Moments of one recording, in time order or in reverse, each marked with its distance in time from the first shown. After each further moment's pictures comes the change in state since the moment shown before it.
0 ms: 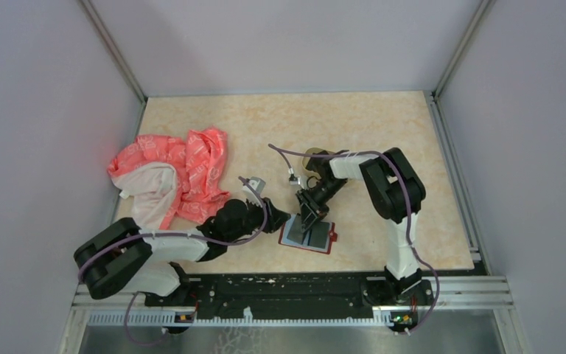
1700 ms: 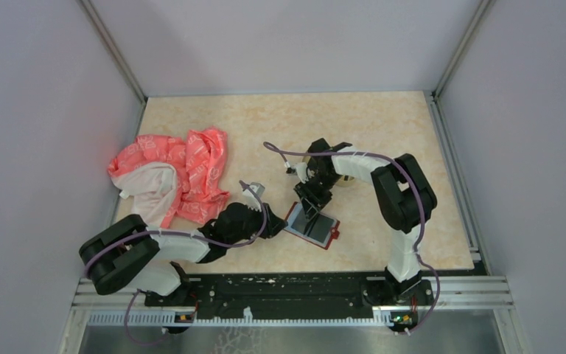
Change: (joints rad) left arm 0.000 0.077 -0.032 0.037 0.039 -0.058; right arm 0.027 -0.117 0.055 0.008 0.325 -0.047
